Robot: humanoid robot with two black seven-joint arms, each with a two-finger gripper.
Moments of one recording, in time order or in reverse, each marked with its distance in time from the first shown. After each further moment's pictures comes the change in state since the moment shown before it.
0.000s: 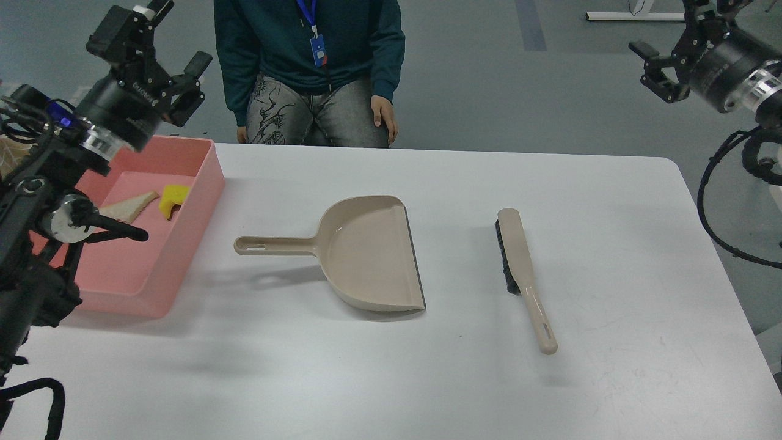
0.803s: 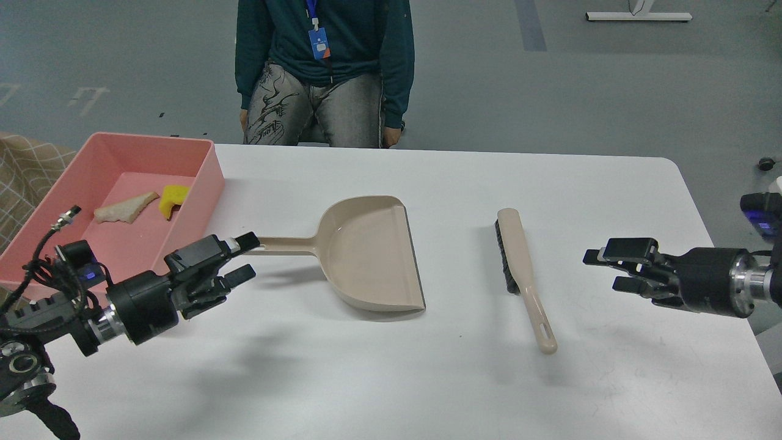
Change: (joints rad) left arm 0.743 0.412 0.092 -0.685 0.263 0.003 -0.086; right arm -0.322 -0.770 -0.691 0.918 0.001 0.000 -0.159
